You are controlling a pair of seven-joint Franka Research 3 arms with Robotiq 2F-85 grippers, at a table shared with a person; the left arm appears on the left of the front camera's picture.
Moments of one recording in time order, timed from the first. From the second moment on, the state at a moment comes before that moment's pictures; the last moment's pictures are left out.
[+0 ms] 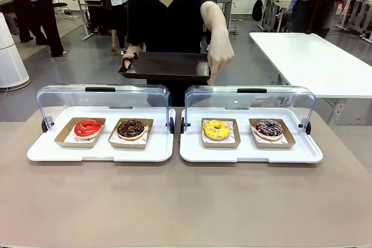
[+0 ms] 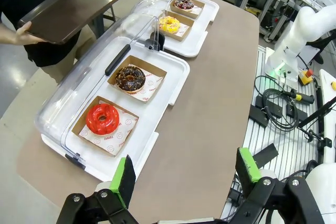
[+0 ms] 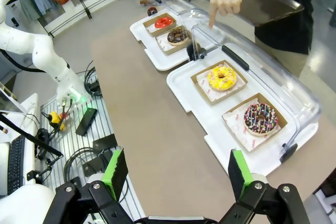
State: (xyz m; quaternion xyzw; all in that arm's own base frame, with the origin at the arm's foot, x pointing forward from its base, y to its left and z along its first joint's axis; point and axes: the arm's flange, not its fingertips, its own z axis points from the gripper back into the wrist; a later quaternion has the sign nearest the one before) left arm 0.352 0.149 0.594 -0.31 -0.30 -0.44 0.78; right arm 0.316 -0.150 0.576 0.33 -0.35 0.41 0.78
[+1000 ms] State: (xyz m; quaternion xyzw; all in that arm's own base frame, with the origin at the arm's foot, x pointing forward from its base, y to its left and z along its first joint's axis) left arm 0.352 0.150 0.594 -0.31 -0.30 -0.44 0.78; right arm 0.316 -0.150 0.576 0.33 -0.35 0.41 0.78
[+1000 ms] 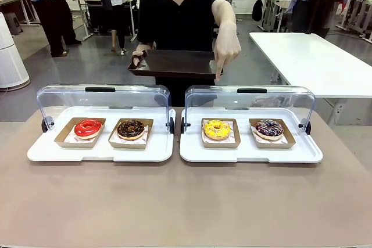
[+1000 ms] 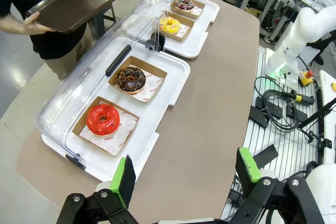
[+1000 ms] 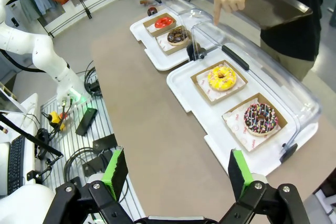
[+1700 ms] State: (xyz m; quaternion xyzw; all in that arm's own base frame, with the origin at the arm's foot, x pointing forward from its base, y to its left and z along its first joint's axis) left arm 0.353 0.156 0.601 -0.34 -0.35 -0.41 0.77; right arm 0.316 -0.150 0.576 0.33 -0.35 0.41 0.78
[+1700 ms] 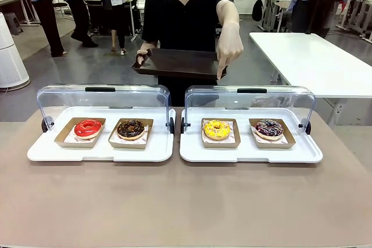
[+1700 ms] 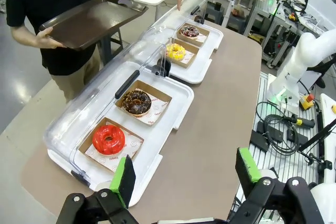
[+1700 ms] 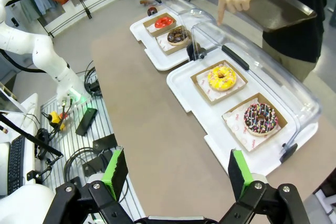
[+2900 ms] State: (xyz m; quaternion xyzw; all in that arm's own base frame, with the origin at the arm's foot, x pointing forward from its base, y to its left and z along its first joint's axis) left arm 0.354 0.156 0.600 -0.34 -0.35 -0.41 0.77; right arm 0.343 0.160 0.542 0.11 -0.16 0.61 0.77
